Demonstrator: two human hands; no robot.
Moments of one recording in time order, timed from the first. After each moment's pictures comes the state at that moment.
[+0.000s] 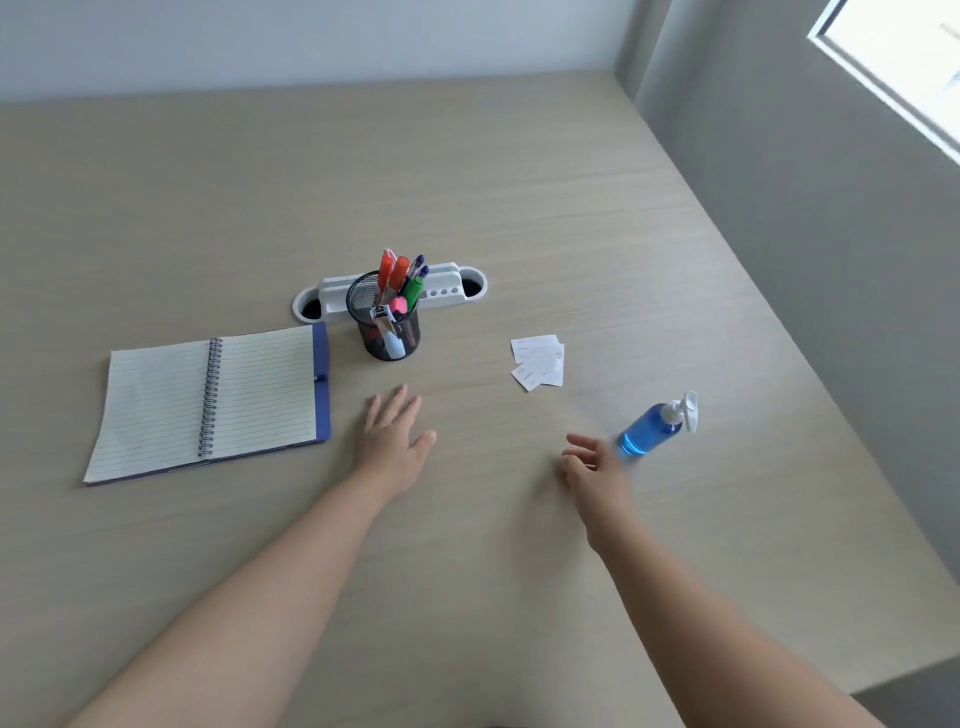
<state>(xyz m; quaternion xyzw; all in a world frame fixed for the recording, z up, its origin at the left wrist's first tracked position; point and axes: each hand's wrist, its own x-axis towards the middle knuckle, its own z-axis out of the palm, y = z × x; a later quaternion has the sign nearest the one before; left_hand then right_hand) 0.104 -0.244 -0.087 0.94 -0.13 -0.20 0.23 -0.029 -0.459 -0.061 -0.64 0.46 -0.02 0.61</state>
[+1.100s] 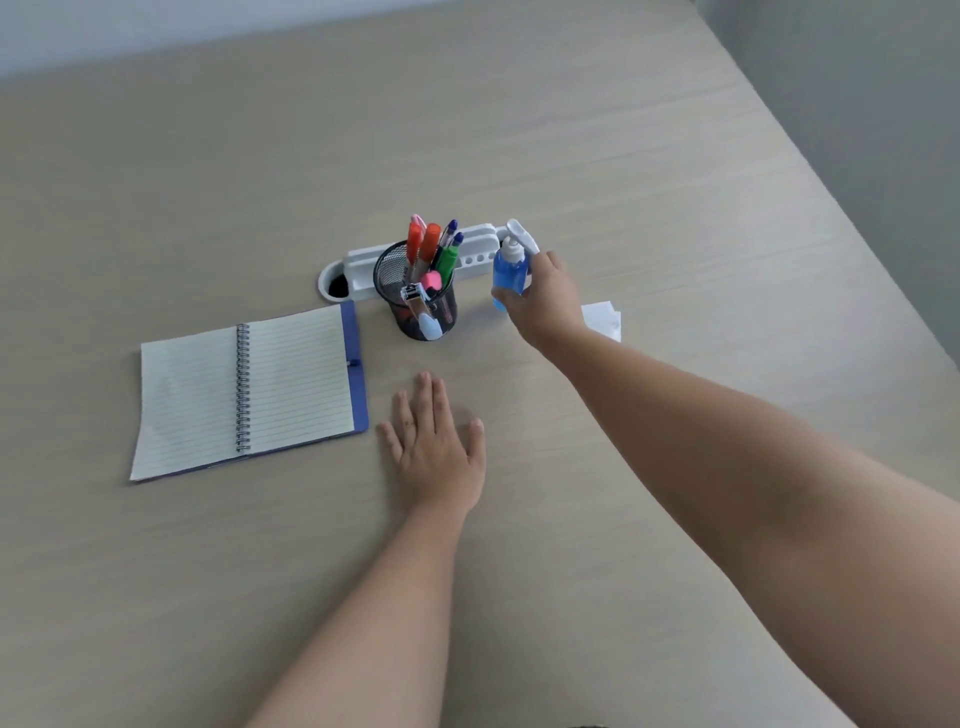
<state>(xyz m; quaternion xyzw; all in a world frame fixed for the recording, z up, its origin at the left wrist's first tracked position) 0.096 -0.241 -0.104 0.99 -0.02 -0.11 0.11 0.200 -0.415 -0.035 -0.89 0.19 -0.03 0.41</state>
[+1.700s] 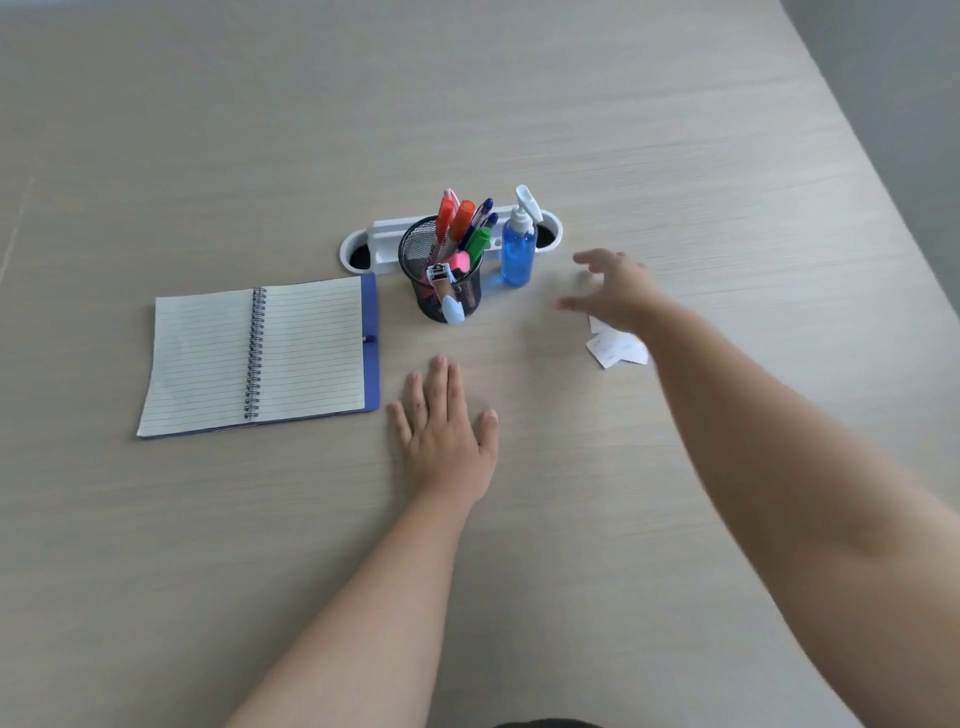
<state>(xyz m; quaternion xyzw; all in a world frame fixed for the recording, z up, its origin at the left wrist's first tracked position) 0.094 -0.246 -0.108 0.99 -0.03 -0.09 0.10 0.203 -0.485 -0.043 -0.92 0.17 0.13 0.33</state>
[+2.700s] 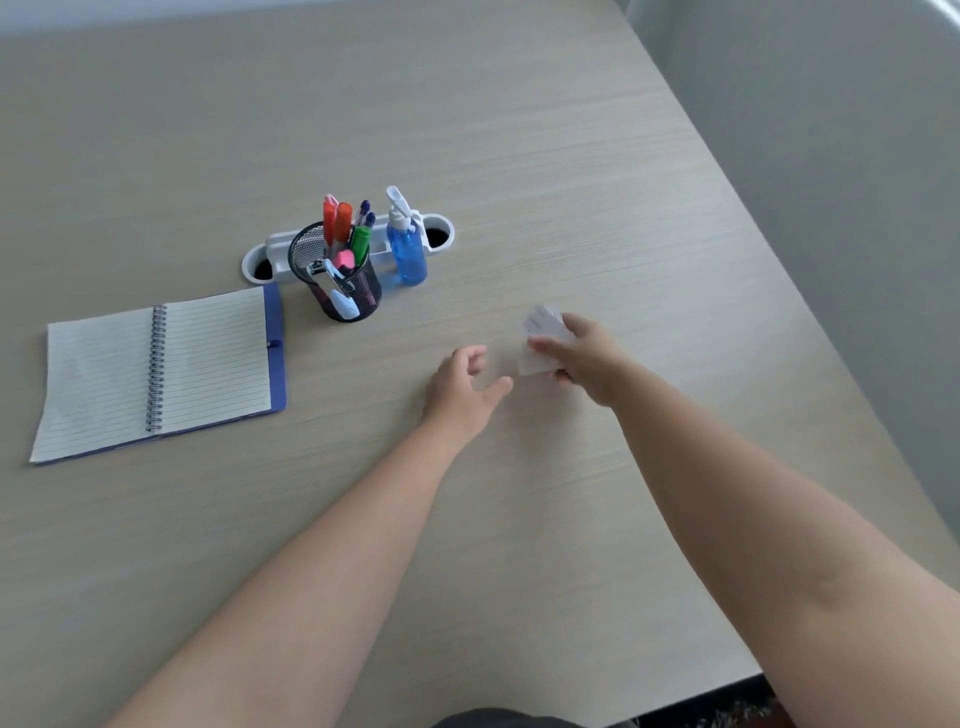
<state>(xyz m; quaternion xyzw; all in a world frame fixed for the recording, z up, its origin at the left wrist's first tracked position) 0.094 -0.351 -0.073 0.85 -0.04 -0.22 0.47 0.077 -0.529 -0.047 -0.71 0.28 0.11 0.64</state>
